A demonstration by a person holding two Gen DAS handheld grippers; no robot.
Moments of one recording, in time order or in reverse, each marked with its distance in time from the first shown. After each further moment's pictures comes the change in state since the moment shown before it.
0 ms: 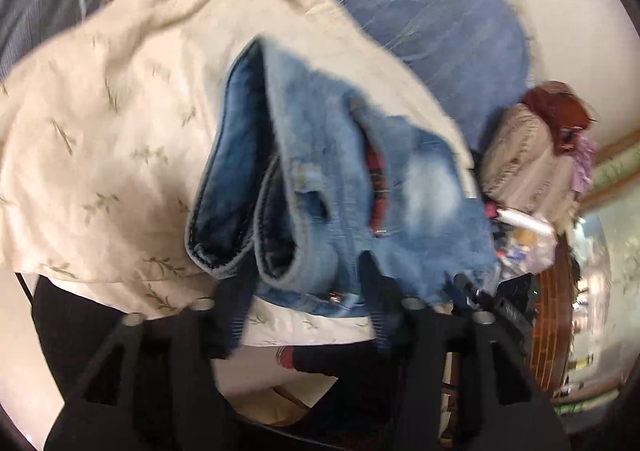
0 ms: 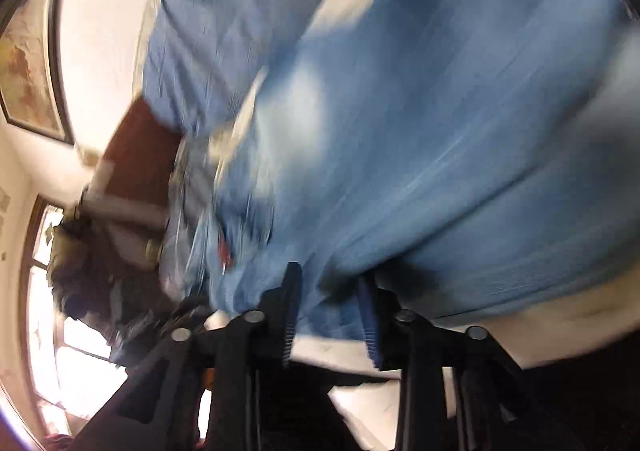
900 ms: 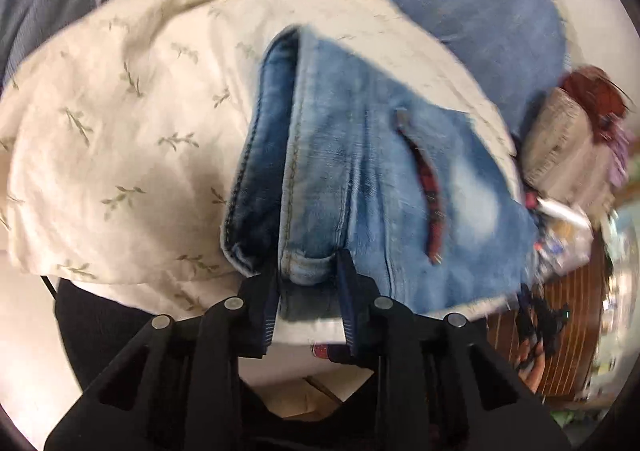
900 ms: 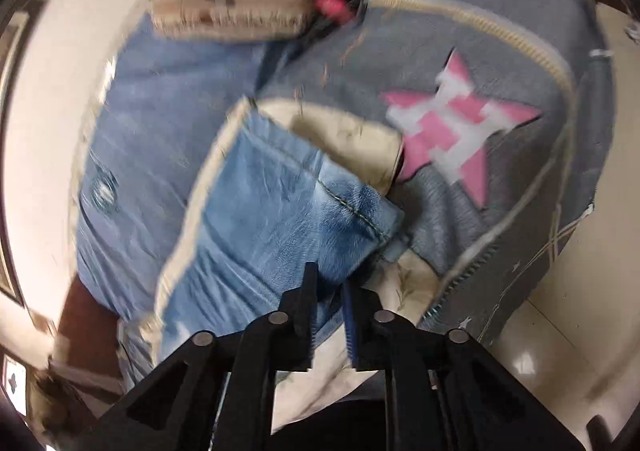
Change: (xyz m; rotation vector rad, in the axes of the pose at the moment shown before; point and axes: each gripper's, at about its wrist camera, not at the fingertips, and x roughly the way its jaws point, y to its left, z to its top) left arm 0.024 0.010 -0.002 0.026 0.071 0.147; right arm -0.146 -0.113 0.022 0.240 -0.460 -0.251
